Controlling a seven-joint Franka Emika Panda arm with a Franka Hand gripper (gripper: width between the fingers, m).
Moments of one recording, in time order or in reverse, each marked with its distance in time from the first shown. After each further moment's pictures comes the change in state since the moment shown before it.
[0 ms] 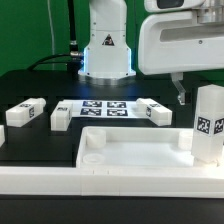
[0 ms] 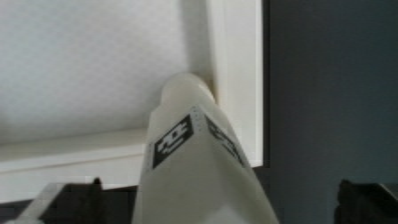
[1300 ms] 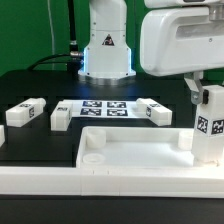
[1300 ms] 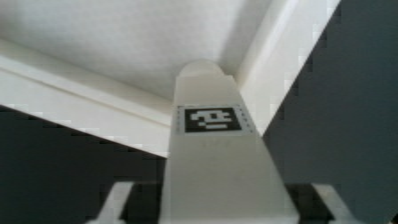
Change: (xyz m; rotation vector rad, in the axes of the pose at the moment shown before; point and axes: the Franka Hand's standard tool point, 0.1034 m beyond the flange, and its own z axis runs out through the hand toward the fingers) arm 0.002 0.004 -0.001 -0.030 0.002 -0.359
